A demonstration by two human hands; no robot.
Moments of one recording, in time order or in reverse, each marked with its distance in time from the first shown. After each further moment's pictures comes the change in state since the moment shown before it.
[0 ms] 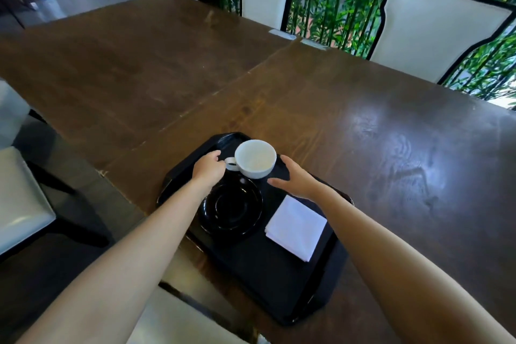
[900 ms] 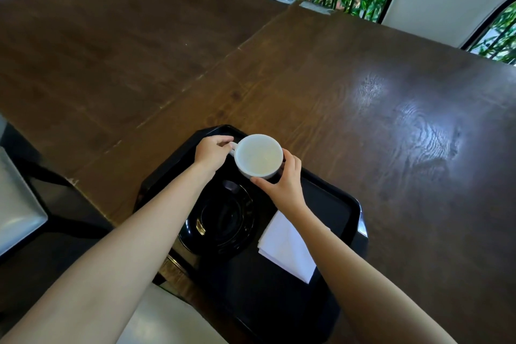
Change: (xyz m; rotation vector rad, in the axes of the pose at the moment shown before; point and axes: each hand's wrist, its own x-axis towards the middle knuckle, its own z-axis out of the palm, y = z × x) left_hand 0.068 0.021 0.044 -0.077 0.031 0.134; right_hand 0.031 0.024 0.045 0.409 0.467 -0.073
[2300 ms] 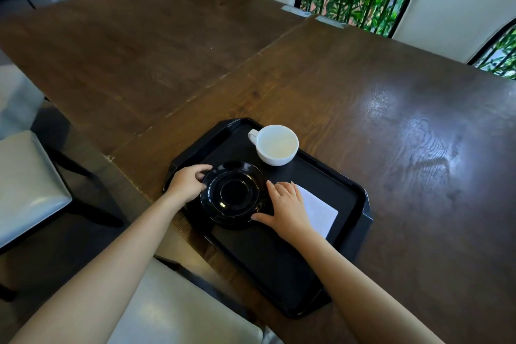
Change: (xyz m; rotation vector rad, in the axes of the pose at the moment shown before) left_hand -0.081 -0.081 -0.086 0.283 -0.139 -0.086; right_hand -0.085 -0.005 0.011 -0.811 -0.305 -0.286
